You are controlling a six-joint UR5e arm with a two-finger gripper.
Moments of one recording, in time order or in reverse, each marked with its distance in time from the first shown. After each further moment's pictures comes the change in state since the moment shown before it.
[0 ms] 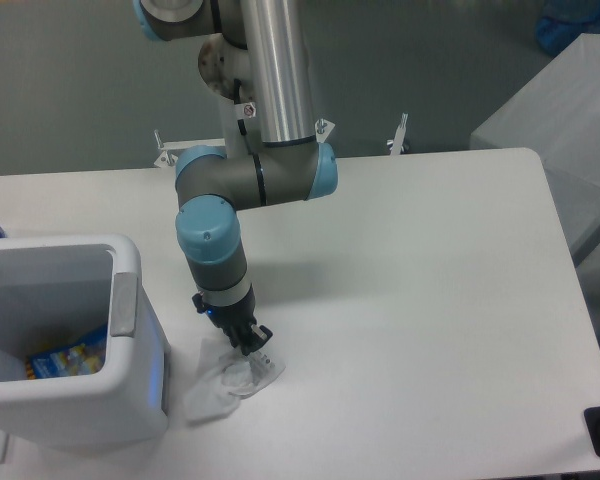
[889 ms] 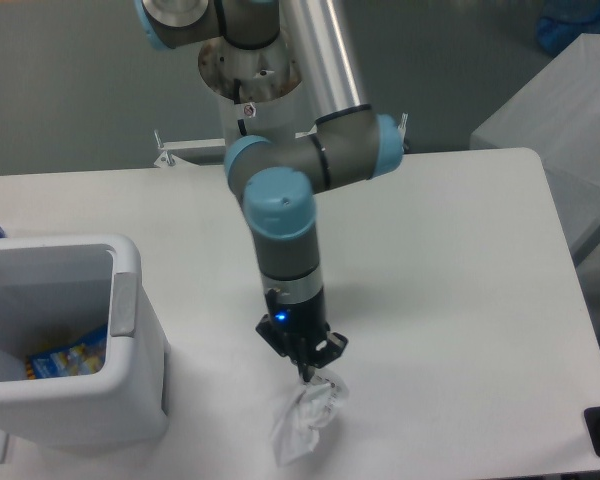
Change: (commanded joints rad) arm 0.193 0.064 0.276 -0.012 -0.215 -0.250
